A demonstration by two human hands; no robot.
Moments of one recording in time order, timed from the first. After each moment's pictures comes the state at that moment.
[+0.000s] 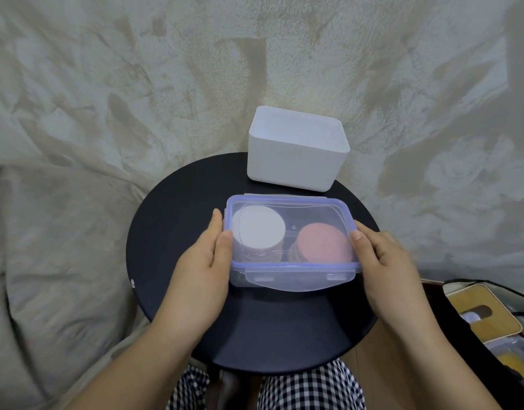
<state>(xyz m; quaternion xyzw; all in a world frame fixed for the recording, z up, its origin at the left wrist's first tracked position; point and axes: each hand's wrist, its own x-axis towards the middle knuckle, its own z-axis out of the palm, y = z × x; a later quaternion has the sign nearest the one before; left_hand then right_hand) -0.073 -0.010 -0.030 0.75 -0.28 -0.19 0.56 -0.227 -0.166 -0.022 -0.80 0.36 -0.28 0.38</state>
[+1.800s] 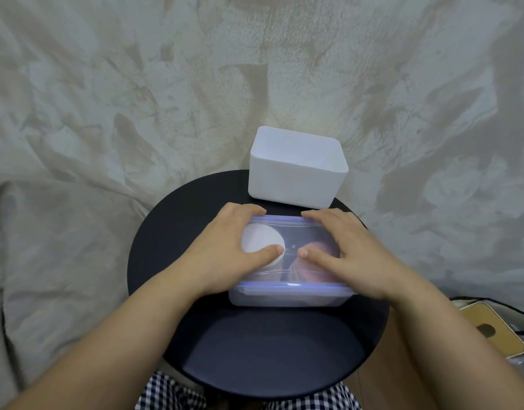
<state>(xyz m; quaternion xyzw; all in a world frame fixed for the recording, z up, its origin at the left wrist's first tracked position) -0.035 -0.047 -0.002 0.78 -0.50 -0.15 0.35 -0.190 -0.199 0.000 -0.95 0.20 -0.10 0.22</state>
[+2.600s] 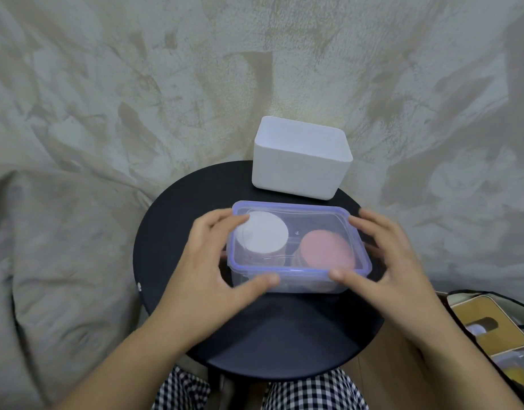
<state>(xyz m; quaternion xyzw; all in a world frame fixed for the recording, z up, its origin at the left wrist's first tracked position) -0.063 -0.001 -0.026 0.73 -0.46 -0.07 0.49 -0.236 -0.174 -0.014 -0.86 0.26 -0.27 0.34</state>
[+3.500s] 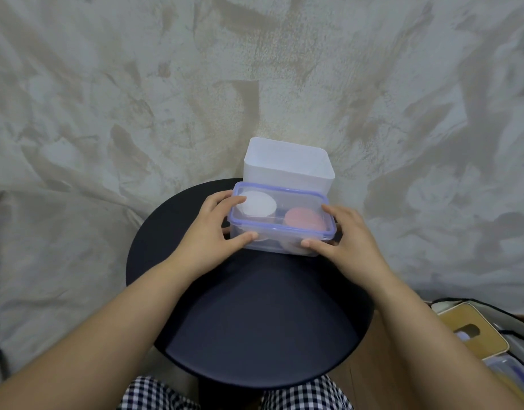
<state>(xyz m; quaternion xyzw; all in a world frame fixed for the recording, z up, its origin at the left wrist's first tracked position) -0.002 -0.063 -0.034 0.73 -0.48 -0.12 0.47 -0.190 -0.218 -0.022 -0.87 0.31 -0.24 0.29</state>
